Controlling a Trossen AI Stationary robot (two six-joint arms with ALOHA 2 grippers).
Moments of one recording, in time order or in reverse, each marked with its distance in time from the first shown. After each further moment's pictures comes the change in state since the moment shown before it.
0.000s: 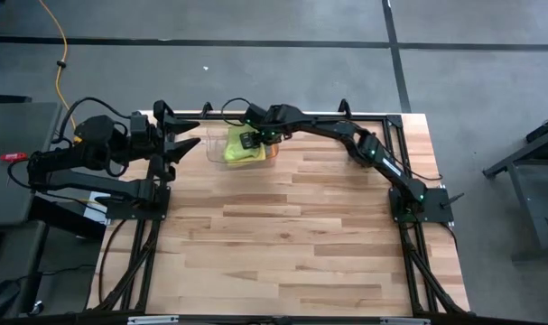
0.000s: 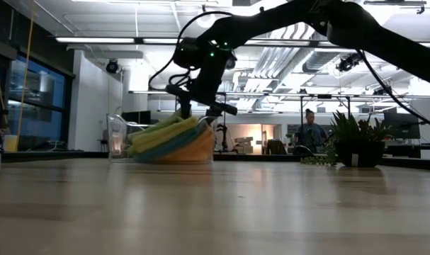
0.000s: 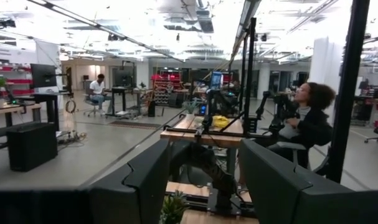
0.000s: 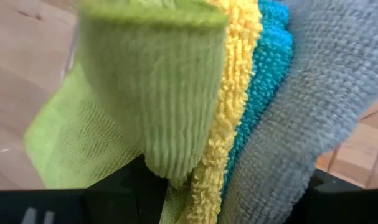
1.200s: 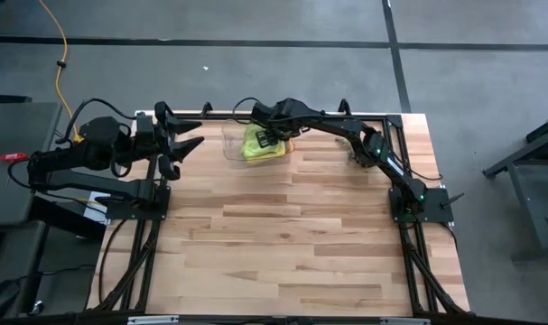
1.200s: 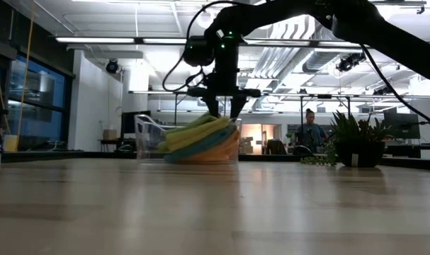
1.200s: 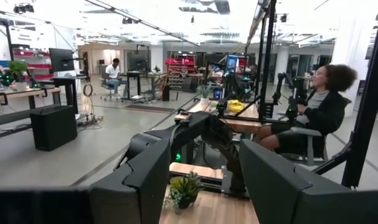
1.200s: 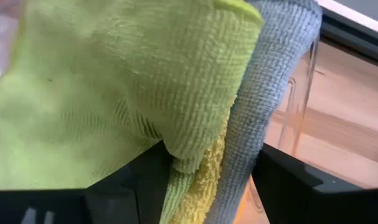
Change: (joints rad) left arm 0.000 0.002 0.000 -0.073 -0.067 0.000; right arm -0.010 -0.065 0.000 -0.291 0.208 -0.039
